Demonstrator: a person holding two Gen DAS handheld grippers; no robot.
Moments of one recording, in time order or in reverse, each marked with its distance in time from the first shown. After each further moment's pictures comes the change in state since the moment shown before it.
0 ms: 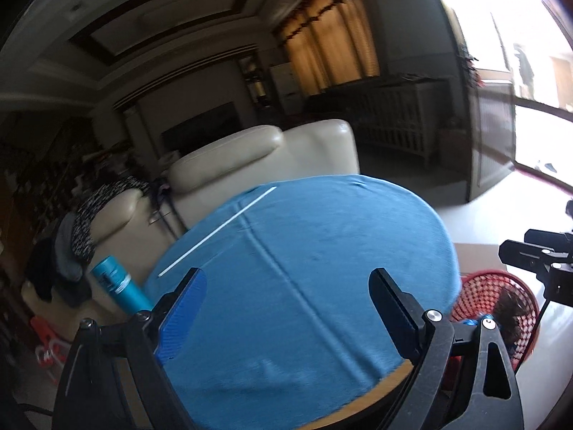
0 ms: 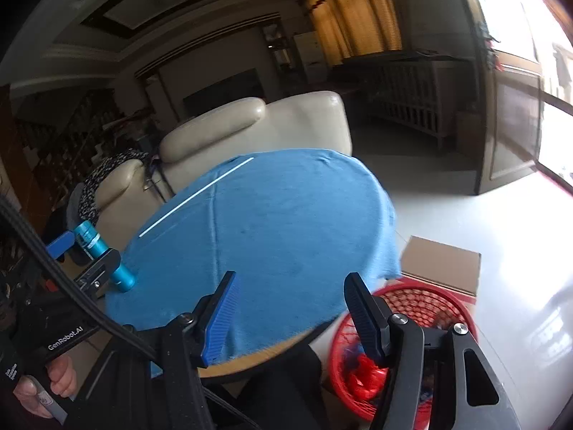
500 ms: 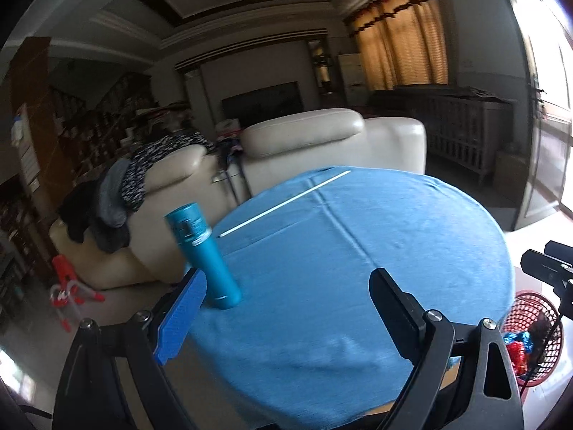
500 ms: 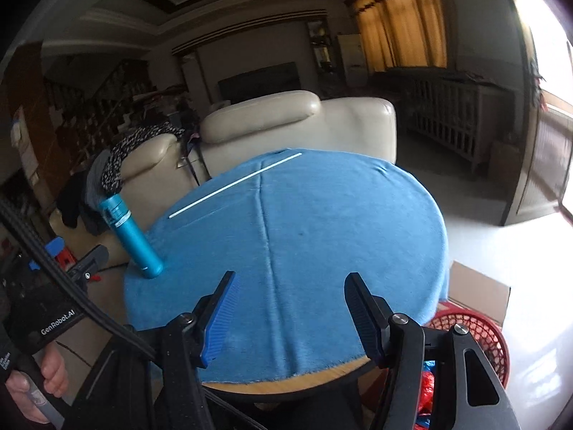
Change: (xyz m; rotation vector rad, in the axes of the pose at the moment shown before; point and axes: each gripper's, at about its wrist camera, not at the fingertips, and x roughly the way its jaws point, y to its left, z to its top) left arm 0.003 0.112 -0.038 -0.192 0.067 0.174; right arm 0.024 0.109 0.001 -0.149 0.010 0.068
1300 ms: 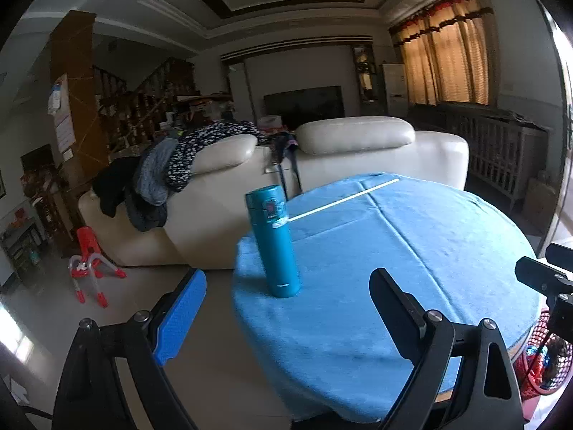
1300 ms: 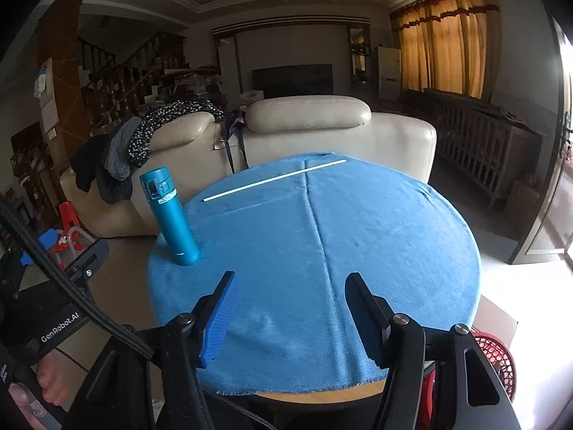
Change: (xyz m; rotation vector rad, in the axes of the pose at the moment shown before) left arm -0.011 0.087 -0.024 -0.119 -0.011 0.111; right arm 0.012 0.112 0.003 -0.168 0.004 0.015
